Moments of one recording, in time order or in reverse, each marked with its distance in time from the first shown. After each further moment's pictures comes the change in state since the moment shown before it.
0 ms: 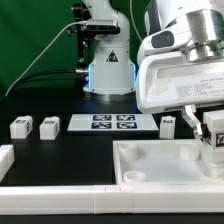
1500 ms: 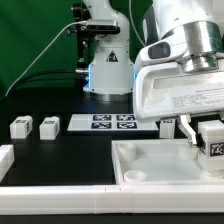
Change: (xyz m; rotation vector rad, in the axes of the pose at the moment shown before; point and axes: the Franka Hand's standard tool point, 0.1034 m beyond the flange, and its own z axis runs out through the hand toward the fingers) arm -0.016 0.005 0.012 -0.006 -0.018 0.003
